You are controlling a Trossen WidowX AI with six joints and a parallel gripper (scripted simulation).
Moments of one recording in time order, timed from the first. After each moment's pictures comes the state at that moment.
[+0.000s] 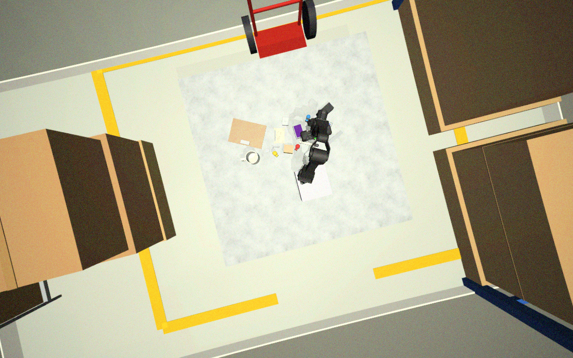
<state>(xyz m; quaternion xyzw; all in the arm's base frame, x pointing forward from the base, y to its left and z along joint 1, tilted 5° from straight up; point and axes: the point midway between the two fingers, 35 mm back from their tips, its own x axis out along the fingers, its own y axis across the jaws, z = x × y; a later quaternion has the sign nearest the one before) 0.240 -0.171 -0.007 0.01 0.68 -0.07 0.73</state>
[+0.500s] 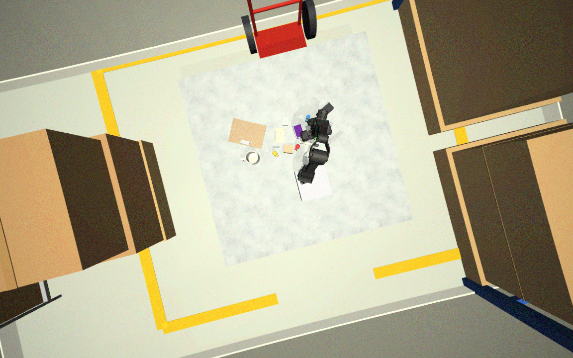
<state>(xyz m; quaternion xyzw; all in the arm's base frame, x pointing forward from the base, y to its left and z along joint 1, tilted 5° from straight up) 0.240 -0.171 -0.003 0.01 0.68 -0.07 0.73</state>
